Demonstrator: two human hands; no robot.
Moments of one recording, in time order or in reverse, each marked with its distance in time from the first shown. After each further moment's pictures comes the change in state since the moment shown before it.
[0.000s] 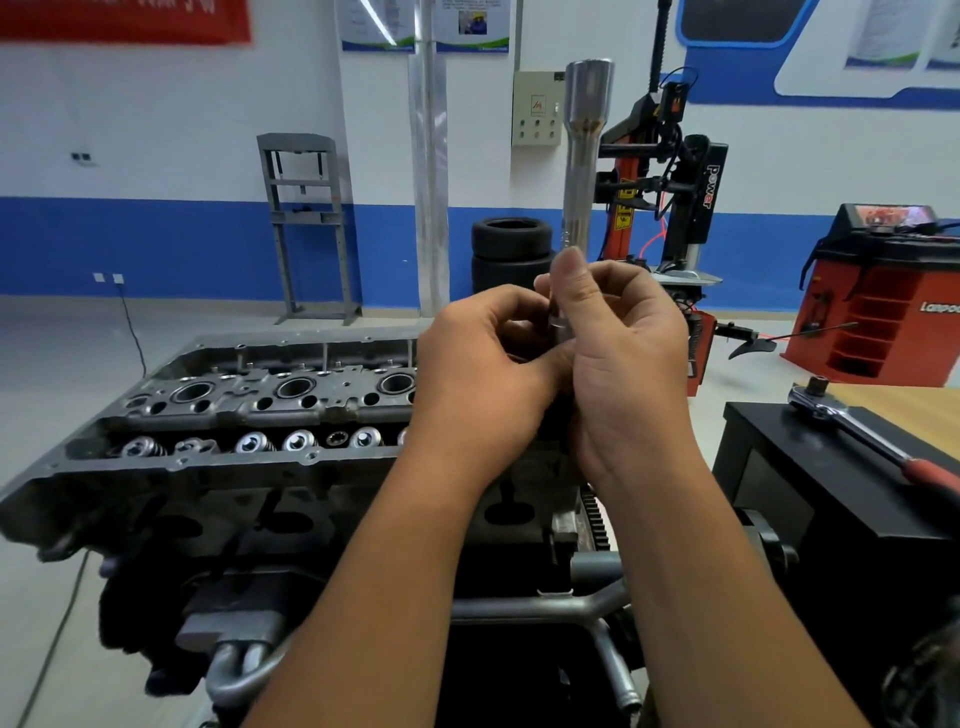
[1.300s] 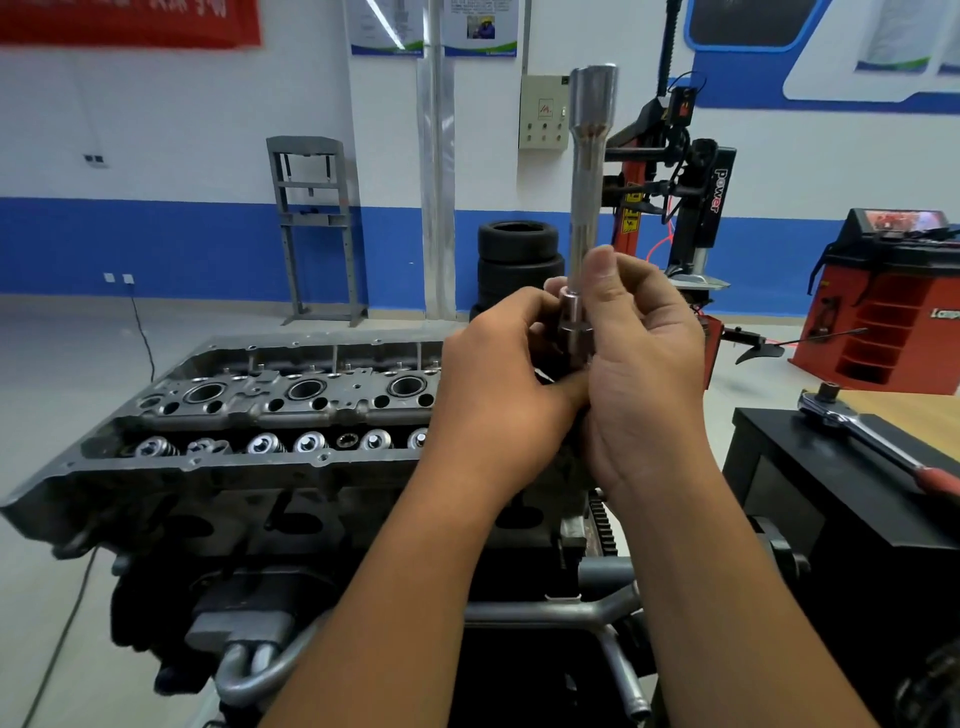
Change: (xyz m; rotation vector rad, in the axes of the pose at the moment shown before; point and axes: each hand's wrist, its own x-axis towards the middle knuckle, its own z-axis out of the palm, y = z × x) left_hand -0.002 -0.001 0.006 0.186 0.048 0.075; right_hand 0.005 0.005 -0.002 0.056 -0.021 -0.046
